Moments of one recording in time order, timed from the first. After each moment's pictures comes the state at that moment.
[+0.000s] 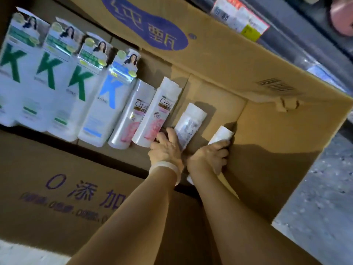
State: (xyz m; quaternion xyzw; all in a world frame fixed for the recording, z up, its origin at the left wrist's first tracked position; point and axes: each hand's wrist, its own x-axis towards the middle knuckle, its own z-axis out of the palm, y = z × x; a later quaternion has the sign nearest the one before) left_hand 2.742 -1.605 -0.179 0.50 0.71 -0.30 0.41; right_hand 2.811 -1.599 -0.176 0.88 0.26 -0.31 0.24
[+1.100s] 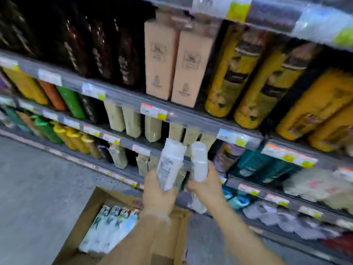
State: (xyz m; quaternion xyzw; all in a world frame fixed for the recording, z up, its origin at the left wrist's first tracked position) left_hand 2.755 -1.532 0.478 0.48 0.69 0.38 0.38; right_hand 2.881 -1.523 0.512 0.69 0.47 -0.41 -0.36
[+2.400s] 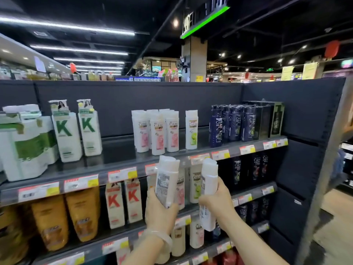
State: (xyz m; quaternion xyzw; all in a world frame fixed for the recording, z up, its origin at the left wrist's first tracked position) left_hand 3.331 -1.739 0.785 0.68 0.39 0.41 0.47; right_hand 3.455 -1.824 0.800 0.68 0.31 -0.18 -0.64
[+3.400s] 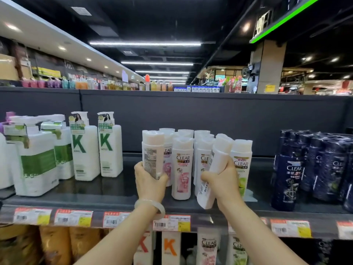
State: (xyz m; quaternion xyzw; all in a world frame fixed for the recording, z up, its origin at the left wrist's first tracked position) left_hand 3.436 -1.526 0.854 0.56 0.46 0.62 0.30; right_hand 3.580 -1.607 0.884 0.54 0.43 -0.21 -0.69
